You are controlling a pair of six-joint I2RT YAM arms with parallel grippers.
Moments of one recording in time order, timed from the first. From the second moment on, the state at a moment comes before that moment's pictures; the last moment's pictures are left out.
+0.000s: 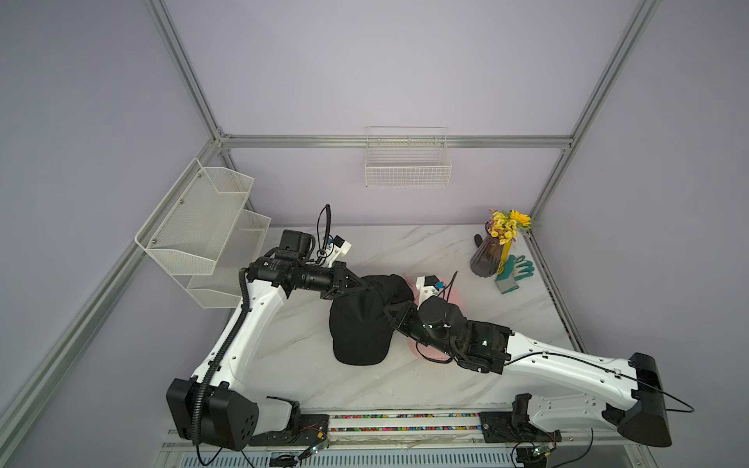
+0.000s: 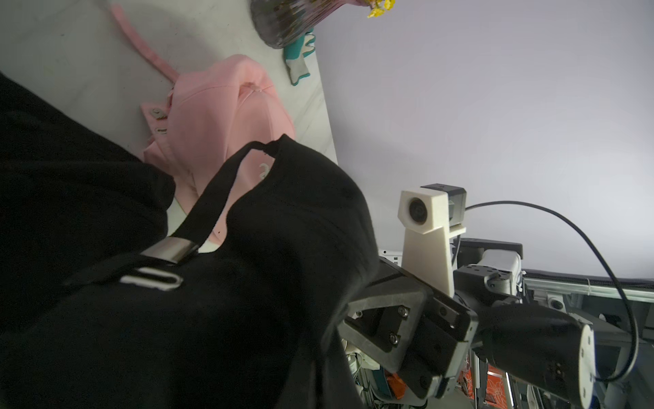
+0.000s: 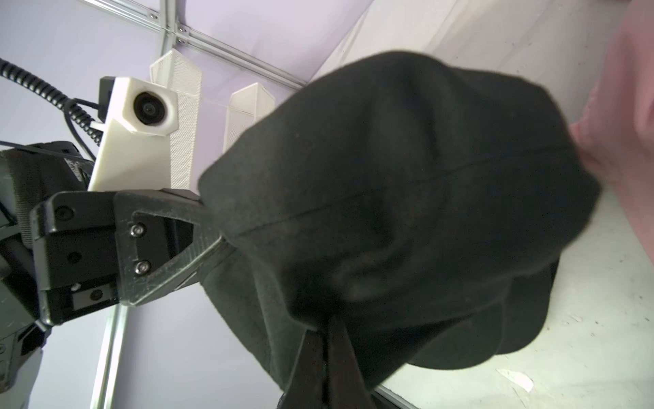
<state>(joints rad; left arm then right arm) -0.17 1.32 1.32 -0.98 1.00 -0.39 1.13 1.25 1.02 -0.20 0.28 1.32</state>
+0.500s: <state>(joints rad) -0.09 1.30 1.13 -0.96 0.94 -0.38 1.09 1.40 1.01 -0.18 0.24 1.30</state>
